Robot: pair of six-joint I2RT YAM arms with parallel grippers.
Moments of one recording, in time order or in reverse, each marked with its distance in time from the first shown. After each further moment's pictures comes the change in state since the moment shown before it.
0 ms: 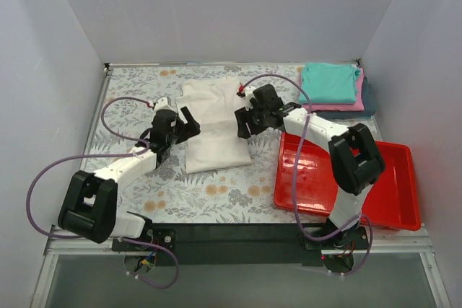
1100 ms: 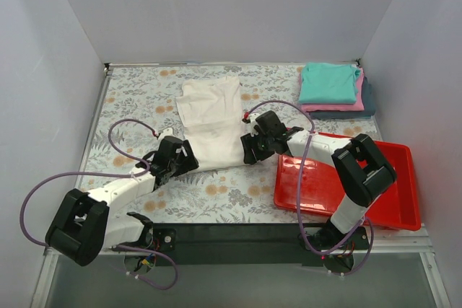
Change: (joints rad) left arm -0.120 -0.198 -0.249 -0.247 -0.011 -0.098; right arm 0.066 -0.158 -0.371 0.114 0.026 0.115
